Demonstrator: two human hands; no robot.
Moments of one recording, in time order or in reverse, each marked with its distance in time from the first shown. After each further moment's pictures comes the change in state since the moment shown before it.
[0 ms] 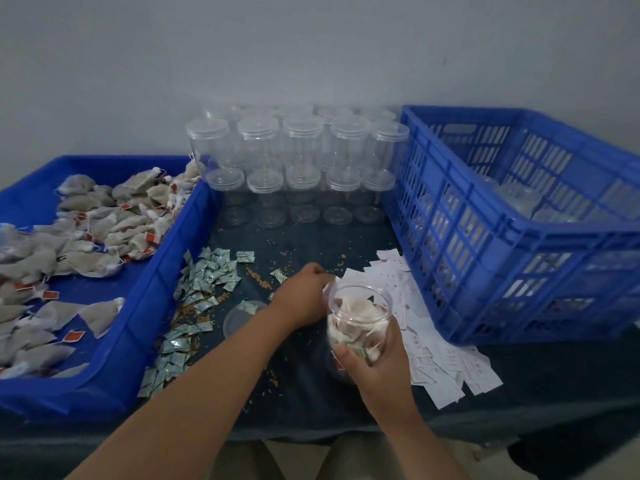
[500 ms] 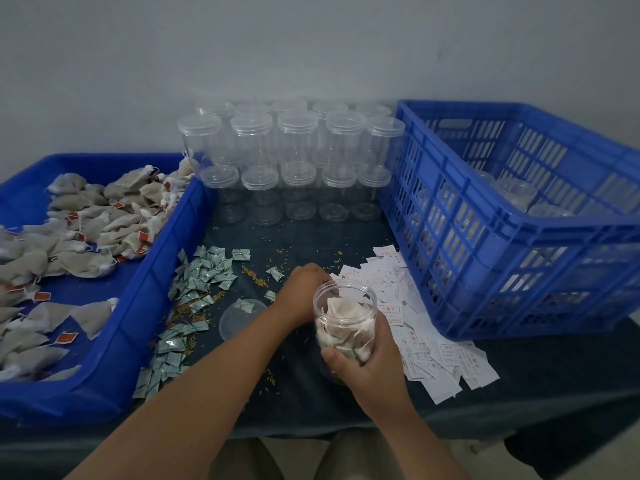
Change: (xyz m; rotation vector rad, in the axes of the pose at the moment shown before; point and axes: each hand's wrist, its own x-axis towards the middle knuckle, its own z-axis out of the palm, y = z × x) left_hand 0.020 -0.010 0.022 -0.069 0.031 -0.011; right_hand -0.001 -0.017 0.005 -0.010 -0.037 -0.081
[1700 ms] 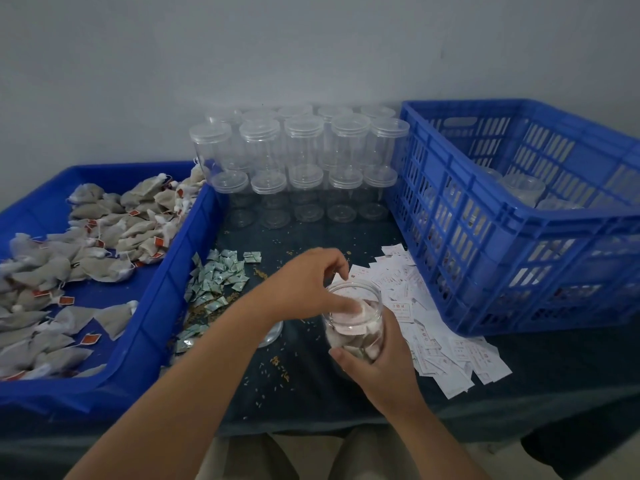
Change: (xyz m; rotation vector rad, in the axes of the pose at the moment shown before) left_hand -0.081 0.057 -0.104 -0.172 -0.051 0.111; right_hand -0.002 -0.004 -0.003 0.004 -0.058 0.028
